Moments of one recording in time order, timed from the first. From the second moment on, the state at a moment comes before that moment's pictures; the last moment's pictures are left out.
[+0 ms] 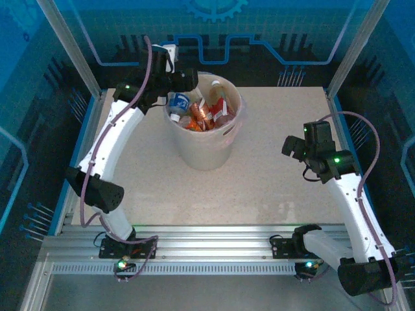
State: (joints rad) left arm -0.34 1.75 2.05 -0.78 -0.03 -0.31; right arm 0.16 1.00 1.13 -1.01 0.26 0.50
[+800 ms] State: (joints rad) left arm -0.30 1.79 1.85 -0.44 0.01 -0.30; right arm 0.16 1.00 1.12 -1.01 0.26 0.50
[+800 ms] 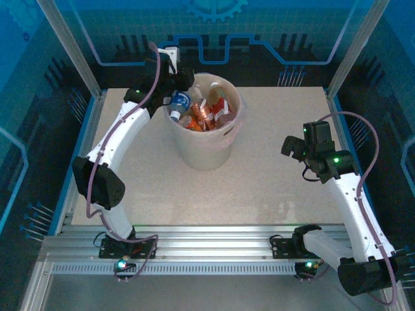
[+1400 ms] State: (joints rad) left arm -0.28 1.72 1.71 -0.36 0.05 -0.35; right arm 0.16 1.00 1.12 -1.01 0.25 0.50
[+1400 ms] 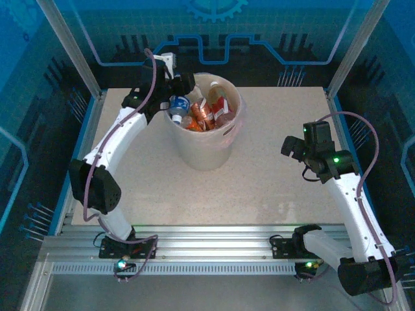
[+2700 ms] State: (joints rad) left arm -0.26 0.61 0.67 -0.30 -0.46 -0.37; right arm 0.16 0.91 0.90 -0.75 0.26 0.29
